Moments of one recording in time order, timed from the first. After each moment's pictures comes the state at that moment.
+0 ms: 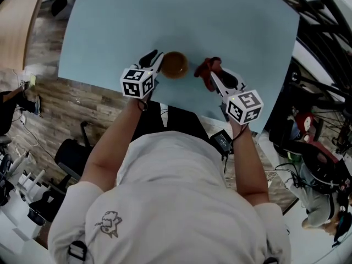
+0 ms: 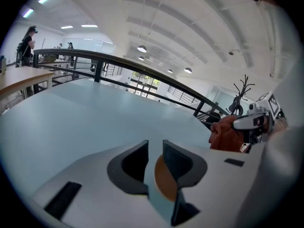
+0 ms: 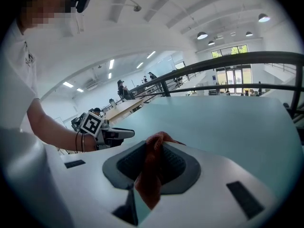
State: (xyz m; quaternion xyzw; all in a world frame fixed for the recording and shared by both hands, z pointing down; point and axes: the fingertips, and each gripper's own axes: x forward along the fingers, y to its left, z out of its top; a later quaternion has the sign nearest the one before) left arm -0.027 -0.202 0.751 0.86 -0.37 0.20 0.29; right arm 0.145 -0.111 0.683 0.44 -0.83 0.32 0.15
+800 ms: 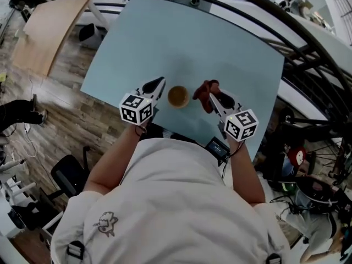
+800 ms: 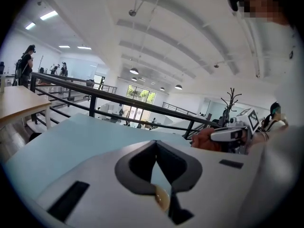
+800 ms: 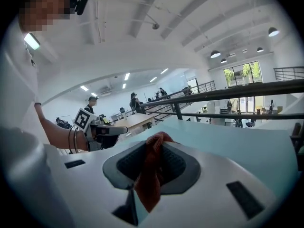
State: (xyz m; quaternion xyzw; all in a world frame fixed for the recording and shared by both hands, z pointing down) left arm -0.039 -0.181 0.561 0.90 -0.37 0.11 0.21; right arm 0.131 -0.119 0.555 0.42 -0.88 0.22 0.09
